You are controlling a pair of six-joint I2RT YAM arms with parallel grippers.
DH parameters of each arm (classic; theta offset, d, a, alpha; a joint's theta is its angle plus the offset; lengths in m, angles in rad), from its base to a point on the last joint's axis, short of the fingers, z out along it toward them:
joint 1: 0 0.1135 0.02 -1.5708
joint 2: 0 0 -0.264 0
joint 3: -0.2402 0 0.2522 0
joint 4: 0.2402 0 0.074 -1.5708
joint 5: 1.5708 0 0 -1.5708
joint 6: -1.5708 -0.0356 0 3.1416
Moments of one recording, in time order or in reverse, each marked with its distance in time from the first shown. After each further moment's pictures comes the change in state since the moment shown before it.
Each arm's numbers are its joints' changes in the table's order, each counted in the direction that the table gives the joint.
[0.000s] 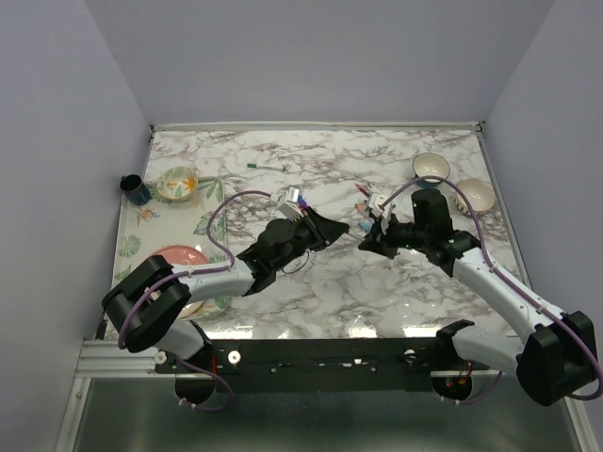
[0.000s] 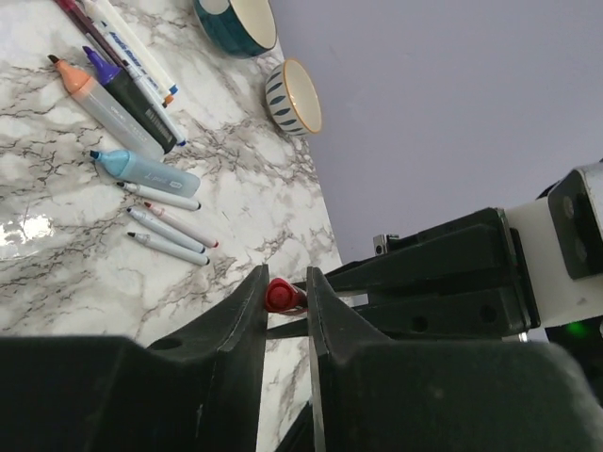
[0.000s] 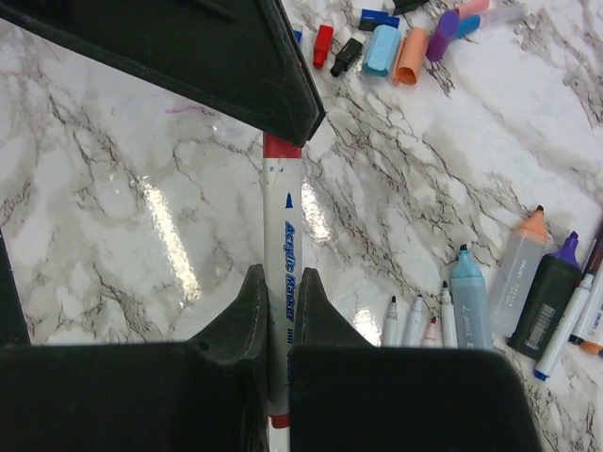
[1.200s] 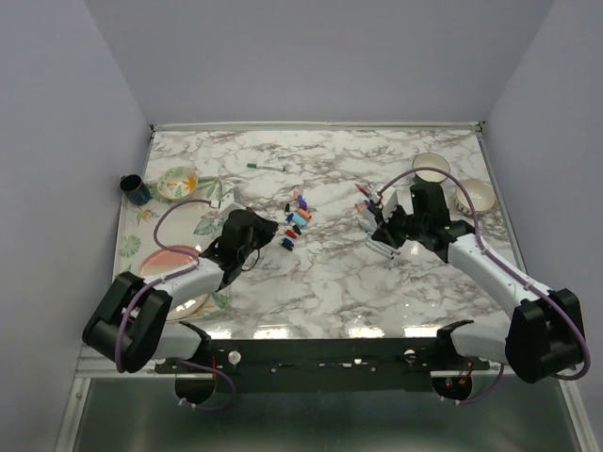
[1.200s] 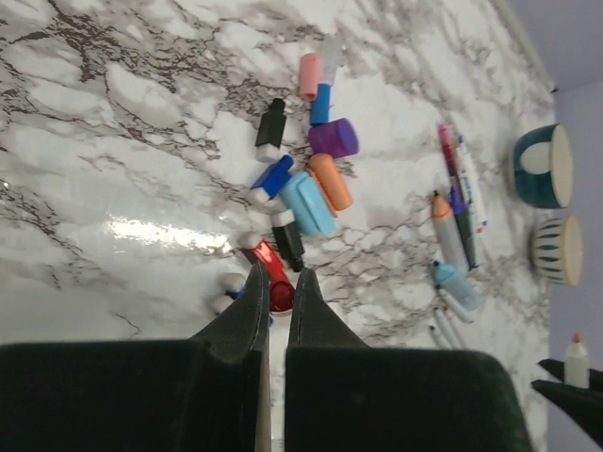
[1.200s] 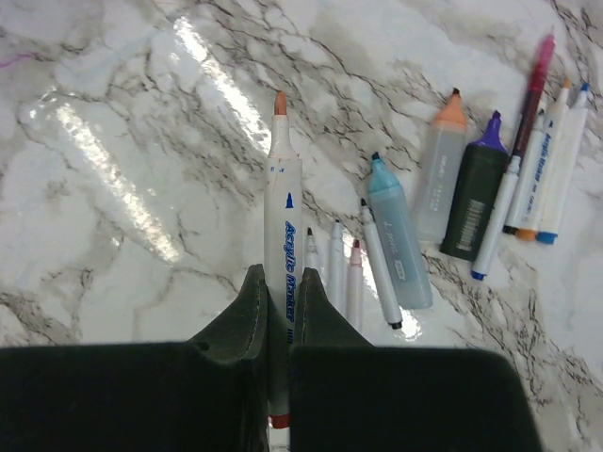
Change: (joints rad) left arm 0.361 -0.163 0.146 0.352 -0.149 -0.115; right arm -0.060 0.122 -0.050 0.034 0.211 -0.004
